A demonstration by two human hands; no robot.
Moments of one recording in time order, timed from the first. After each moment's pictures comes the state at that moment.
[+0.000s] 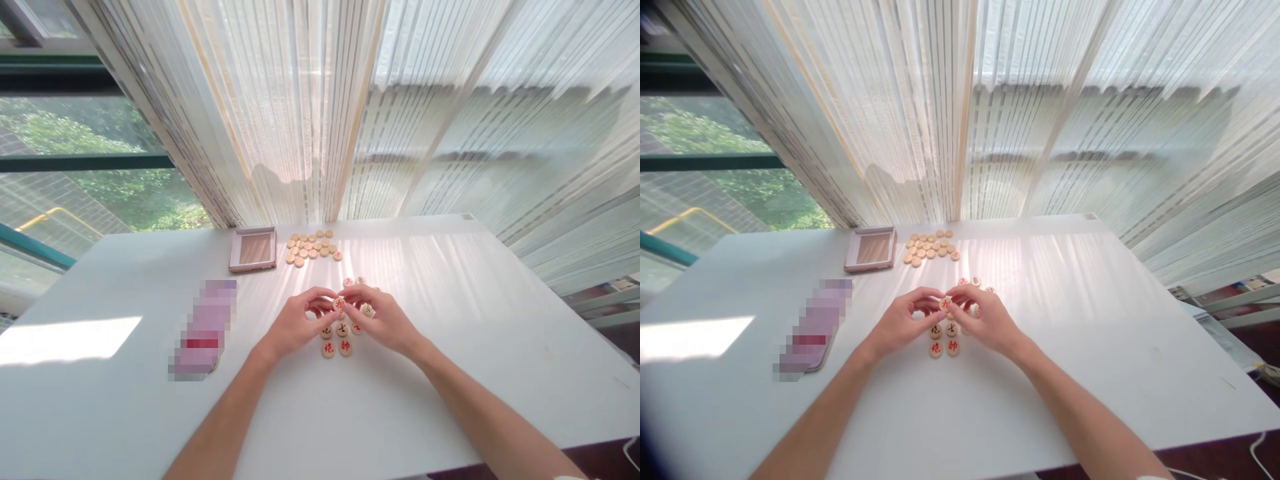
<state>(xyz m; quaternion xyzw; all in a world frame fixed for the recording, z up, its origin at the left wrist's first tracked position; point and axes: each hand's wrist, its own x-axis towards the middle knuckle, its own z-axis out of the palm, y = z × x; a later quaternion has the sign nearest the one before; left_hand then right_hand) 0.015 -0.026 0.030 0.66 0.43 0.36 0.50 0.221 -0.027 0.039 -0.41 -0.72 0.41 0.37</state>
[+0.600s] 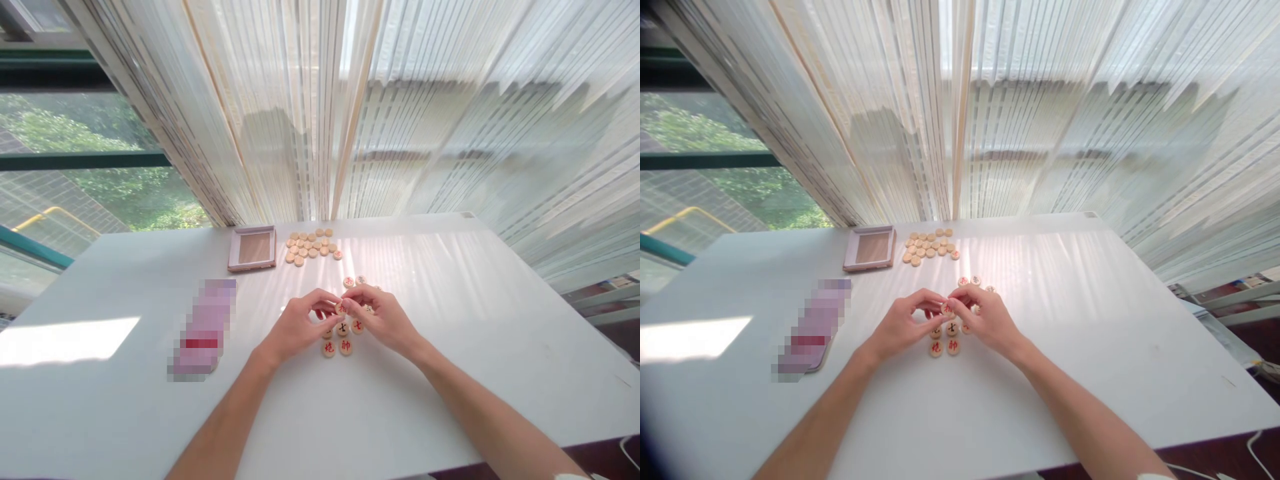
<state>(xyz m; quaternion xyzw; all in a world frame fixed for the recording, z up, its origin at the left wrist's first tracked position) 0.015 -0.029 0.028 0.70 0.42 0.35 0.46 0.220 -0.027 0.034 -0.45 -0.70 0.40 0.38</state>
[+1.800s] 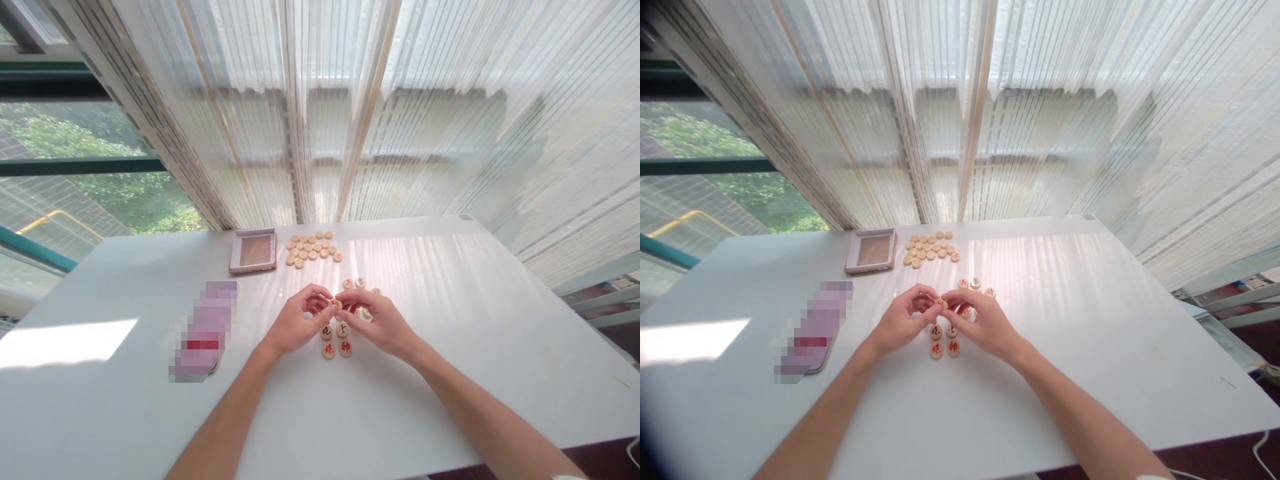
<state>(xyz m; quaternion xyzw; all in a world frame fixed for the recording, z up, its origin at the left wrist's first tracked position) 0.016 -0.022 0.027 0.63 0.43 0.39 0.52 0.218 -0.030 0.038 -0.38 -0.72 0.42 0.40</state>
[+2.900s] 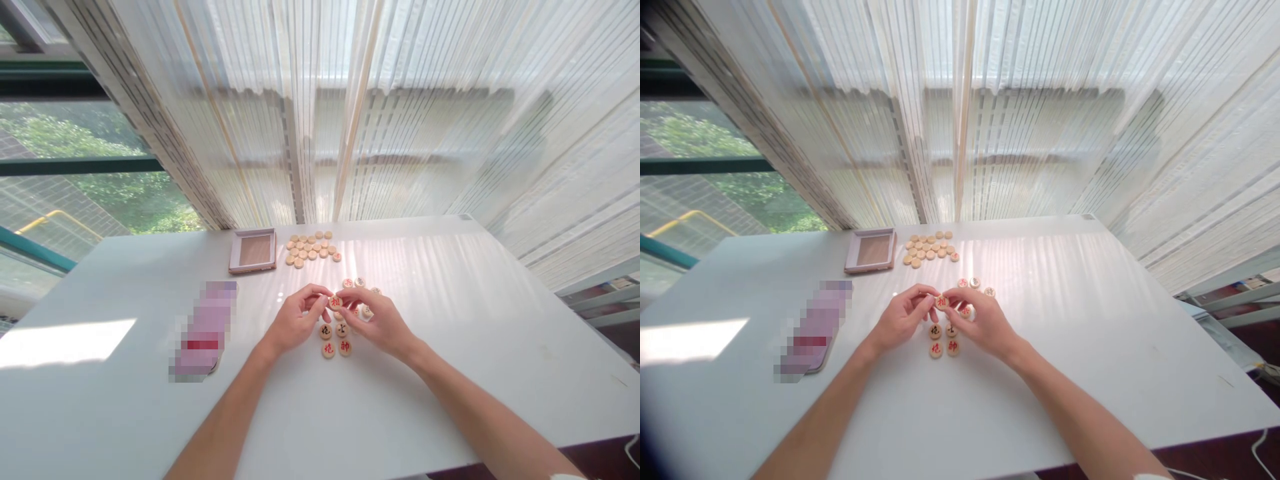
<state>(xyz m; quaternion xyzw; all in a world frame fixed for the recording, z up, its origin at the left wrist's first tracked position) 0.015 -0.019 0.022 0.63 0.41 0.39 0.53 0.218 -0.028 0.032 -0.40 -0.74 0.35 0.41</state>
